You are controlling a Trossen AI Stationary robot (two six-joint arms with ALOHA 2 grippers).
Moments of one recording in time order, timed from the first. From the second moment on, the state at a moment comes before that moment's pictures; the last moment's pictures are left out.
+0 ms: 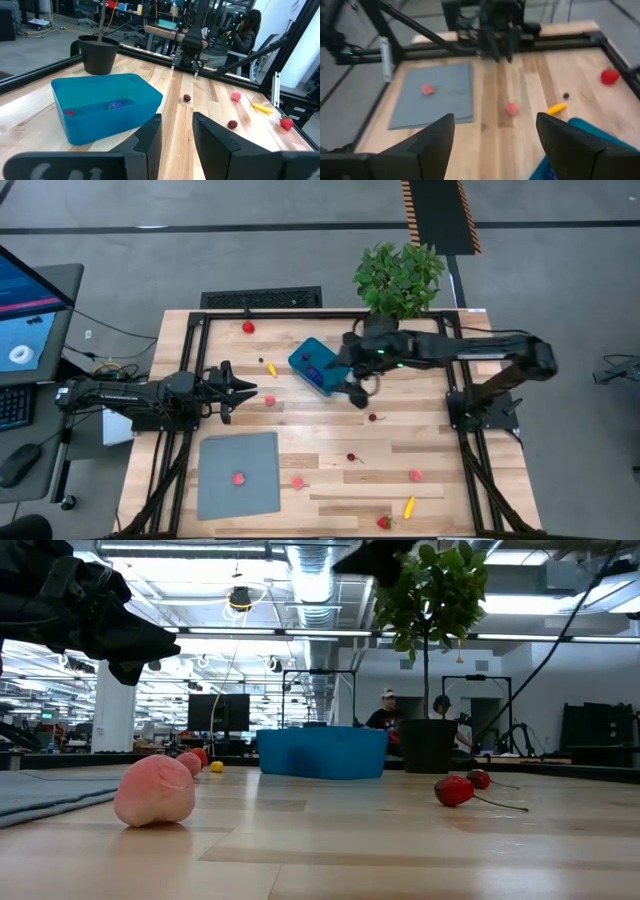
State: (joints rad) left arm 0.02 0.27 0.01 0.19 -0.11 -0.25; right arm -0.06 1.43 1.27 -0.34 -0.18 -0.01
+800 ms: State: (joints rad) left arm 0.02 0.27 0.01 0.19 -0.11 -0.25; right arm 0.09 0.71 0.61 0.00 -0.05 -0.03
